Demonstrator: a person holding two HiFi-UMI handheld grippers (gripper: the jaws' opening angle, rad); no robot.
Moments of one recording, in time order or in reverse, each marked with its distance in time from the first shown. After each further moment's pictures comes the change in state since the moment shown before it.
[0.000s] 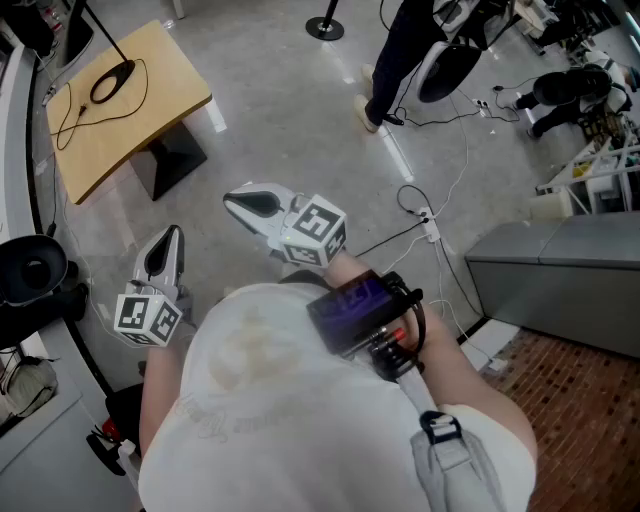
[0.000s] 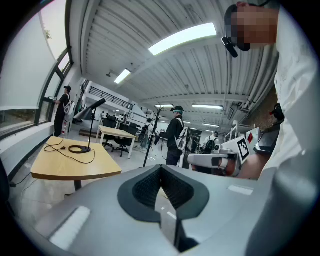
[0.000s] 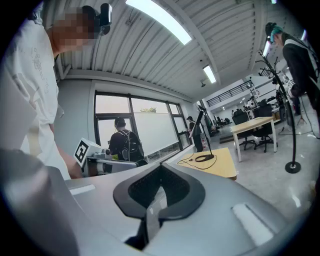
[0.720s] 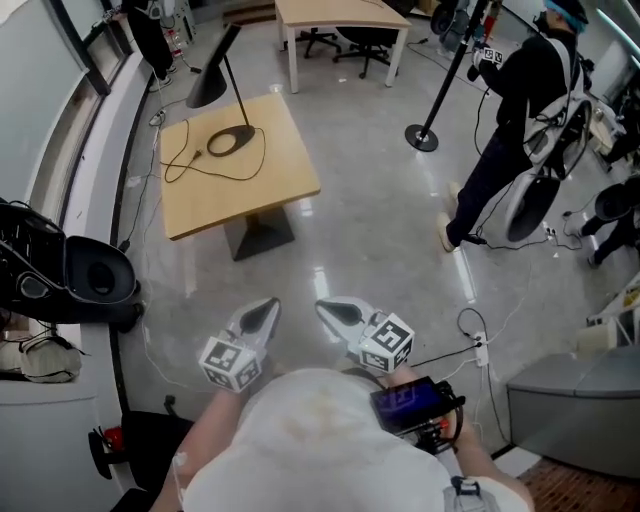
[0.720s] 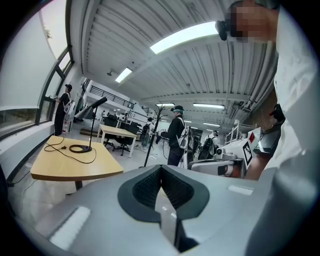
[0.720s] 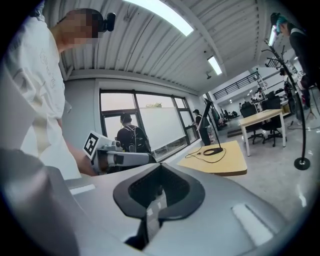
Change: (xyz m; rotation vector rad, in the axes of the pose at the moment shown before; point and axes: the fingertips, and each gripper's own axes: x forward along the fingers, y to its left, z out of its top) left arm 0.003 0.004 -0.008 -0.018 0.024 -0.009; right arm 0.008 0.023 -0.024 0.020 0.062 0.077
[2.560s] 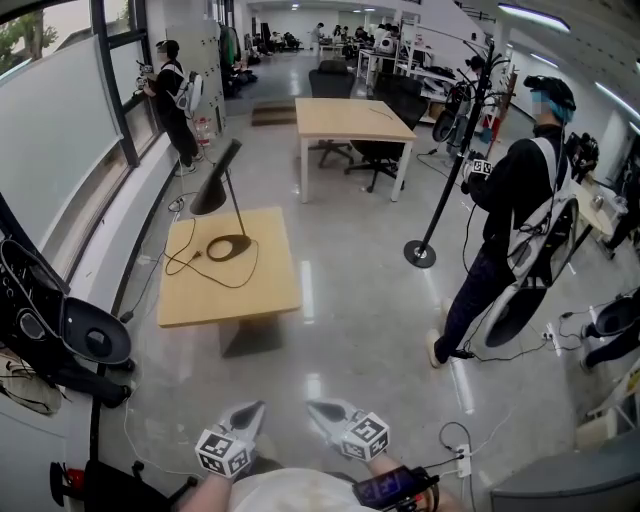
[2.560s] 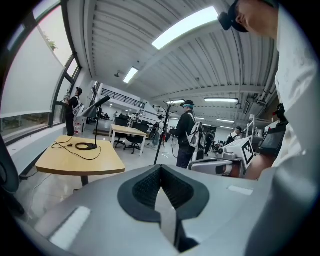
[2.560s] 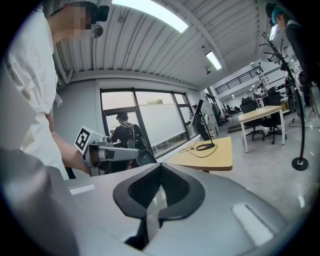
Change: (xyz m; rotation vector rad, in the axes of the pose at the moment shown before) left arm 0.055 -0.033 -0.021 -0.008 0.010 0.161; right arm -0.050 -0.082 -0.015 -0.006 0.067 0.033
